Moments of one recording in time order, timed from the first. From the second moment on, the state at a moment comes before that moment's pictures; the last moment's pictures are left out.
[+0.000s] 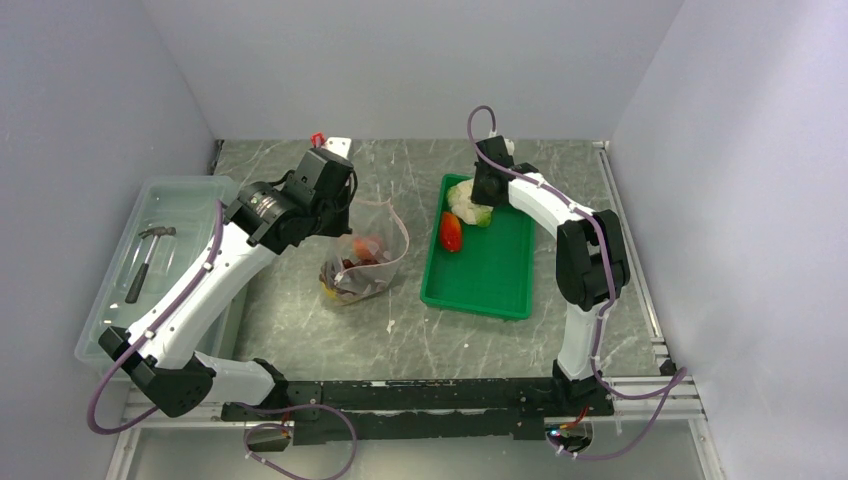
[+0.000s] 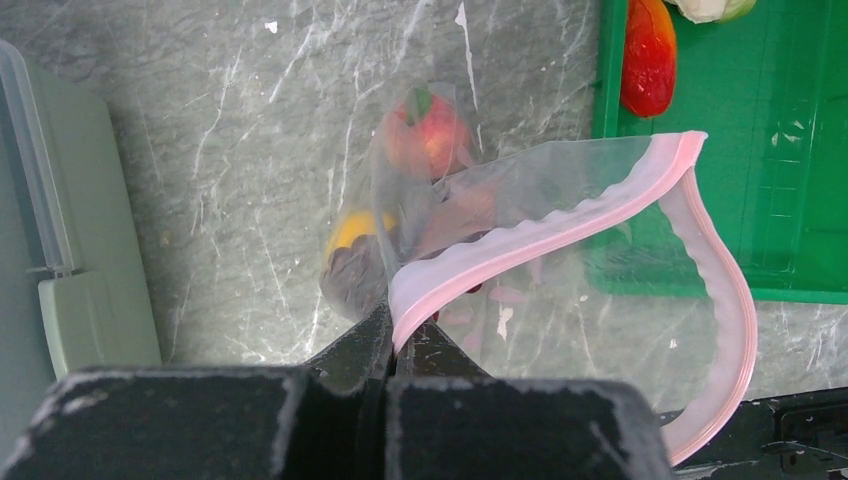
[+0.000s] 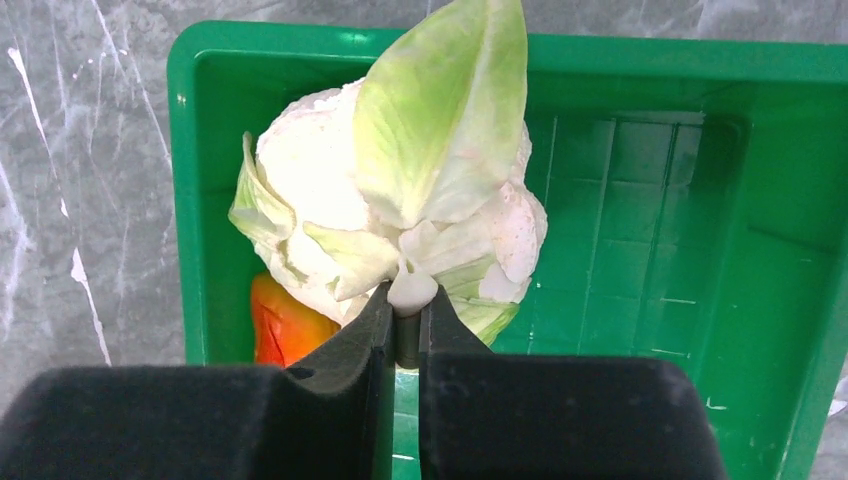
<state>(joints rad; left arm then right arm) -0.68 1.32 1.62 -1.13 -0.36 -0.44 0.35 1.95 1.51 -0.45 0.17 0.47</state>
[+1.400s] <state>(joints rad) -0.68 1.33 1.61 -1.10 -0.31 -0.44 0.35 1.73 1.37 -0.47 0.20 0.42</state>
